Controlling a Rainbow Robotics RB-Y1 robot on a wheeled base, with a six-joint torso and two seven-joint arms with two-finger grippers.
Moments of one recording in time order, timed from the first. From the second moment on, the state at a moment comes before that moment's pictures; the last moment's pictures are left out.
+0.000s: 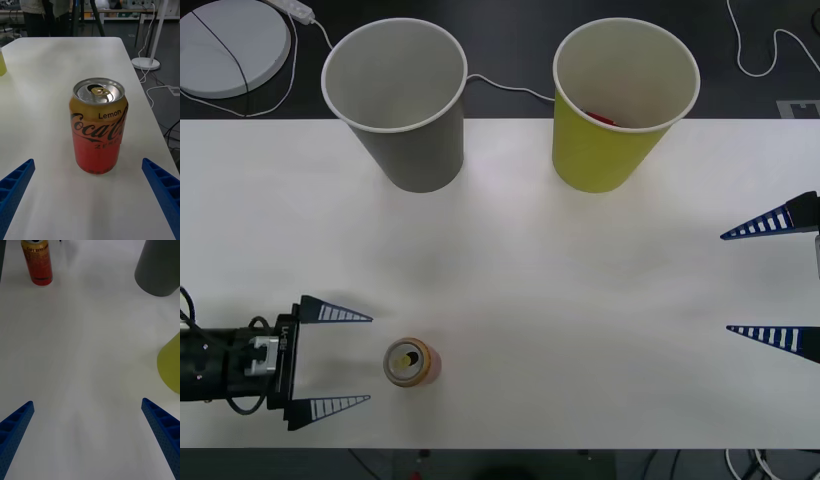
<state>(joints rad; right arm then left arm) 0.12 -0.90 -0.40 -2.04 1.51 -1.44 -0.11 -0.14 0.76 -0.24 -1.02 -1.00 -1.43 -0.80</state>
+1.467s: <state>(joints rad) 0.12 -0.90 -0.40 -2.04 1.51 -1.44 -0.11 -0.12 0.54 -0.24 -1.02 -1.03 -1.32 -0.81</state>
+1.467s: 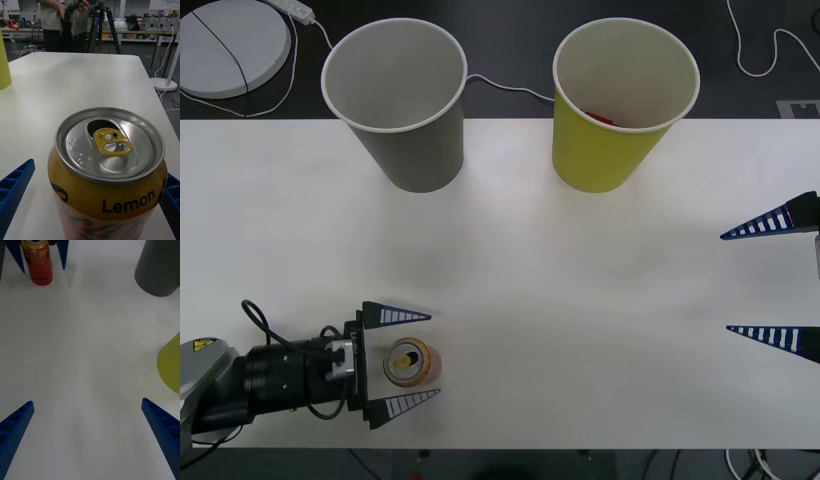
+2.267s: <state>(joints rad) 0.12 -0.90 -0.40 -2.04 1.51 -1.44 -0.11 -0.13 0.54 -0.23 -1.03 -1.04 -1.32 -0.79</state>
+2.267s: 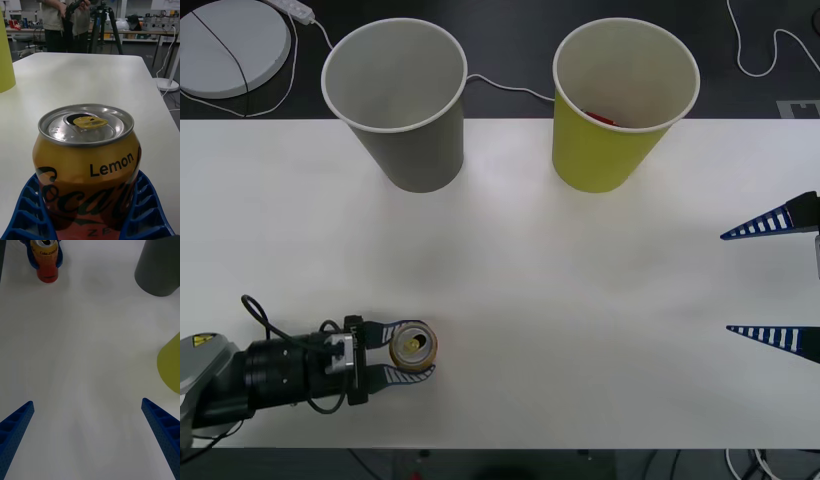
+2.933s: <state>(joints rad) 0.12 -0.90 -0.40 -2.04 1.51 -1.44 -0.11 -0.14 0.67 -0.09 -1.31 -1.32 -1.32 -0.36</state>
